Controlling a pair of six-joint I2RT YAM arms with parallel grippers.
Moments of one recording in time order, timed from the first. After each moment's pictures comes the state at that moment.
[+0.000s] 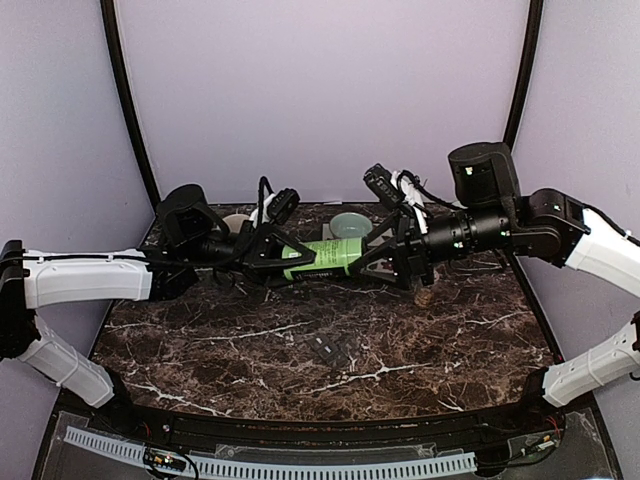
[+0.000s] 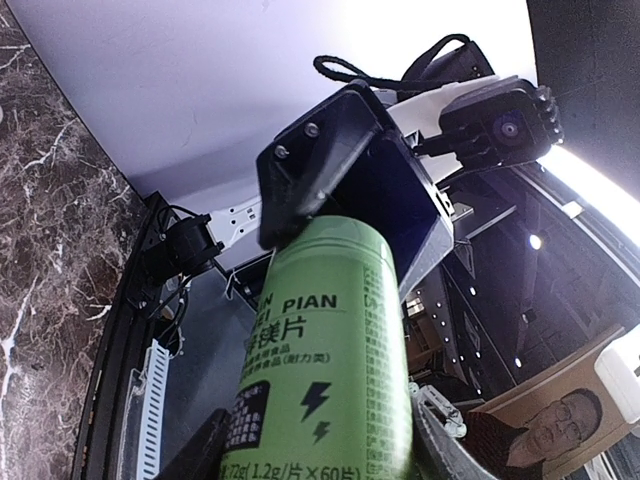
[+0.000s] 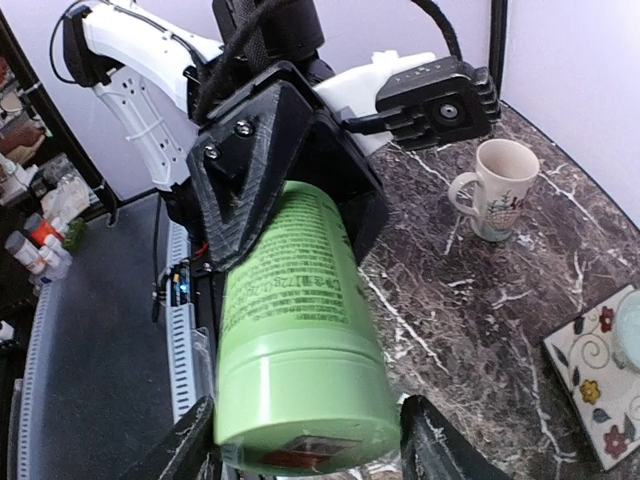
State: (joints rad) left arm -0.80 1.40 0.90 0.62 1.04 -1.22; right arm 1.01 1.21 1.31 -0.56 -0.38 0.02
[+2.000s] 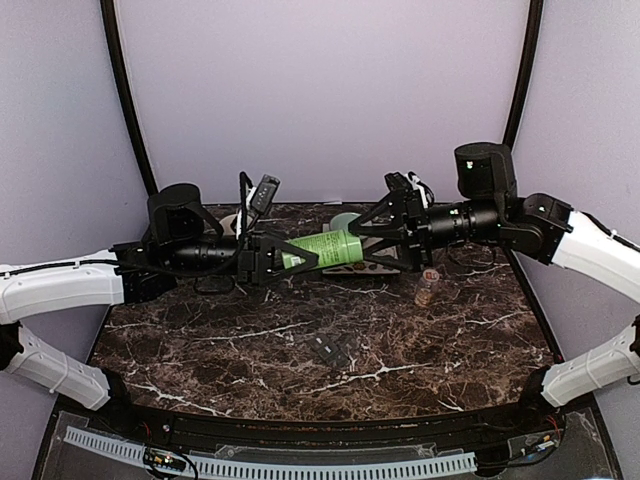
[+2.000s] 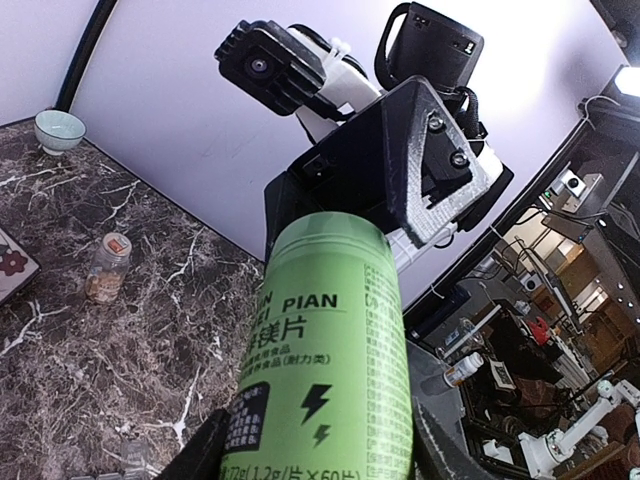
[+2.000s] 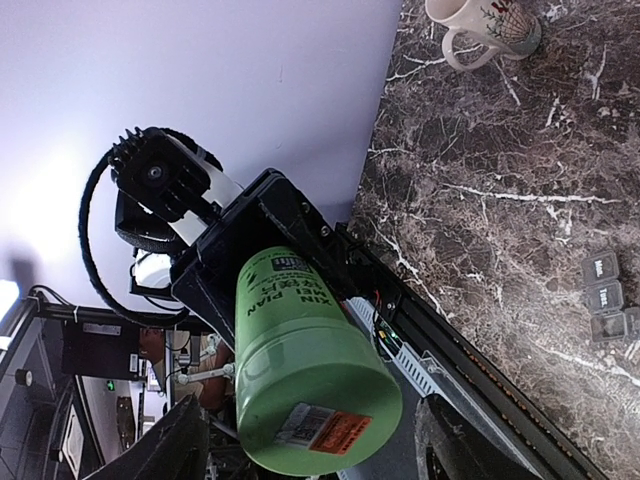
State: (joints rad) left arm -0.88 1.25 0.92 0.24 0.65 -0.58; right arm 0.85 1.22 1.22 -0.37 -0.60 1.08
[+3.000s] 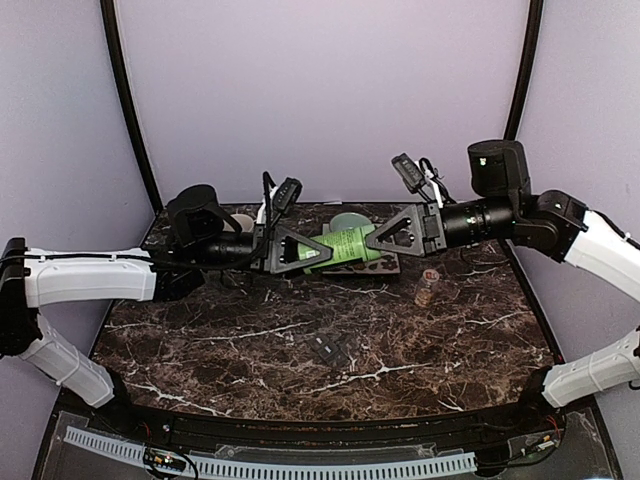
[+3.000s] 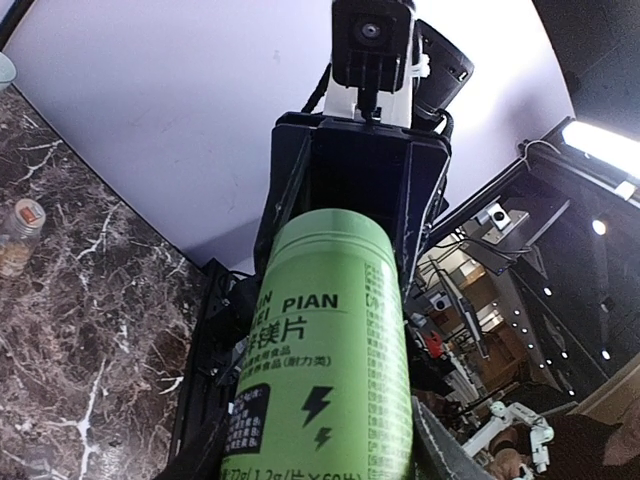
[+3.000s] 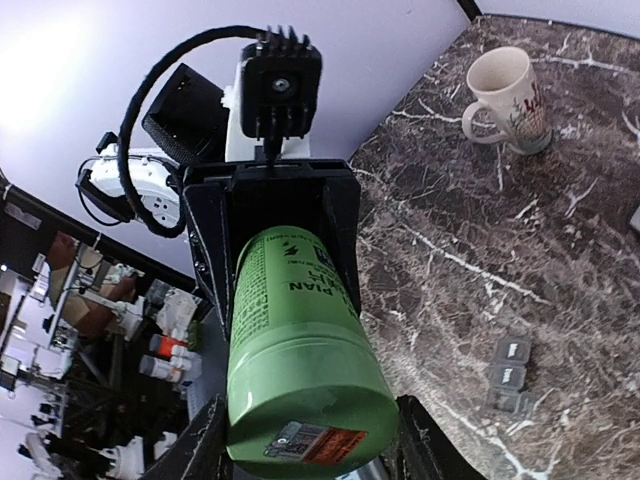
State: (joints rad) left arm -0.85 1.41 0.94 0.52 0.82 -0.90; right arm 0.83 1.18 1.23 -0.46 -0.63 0.57
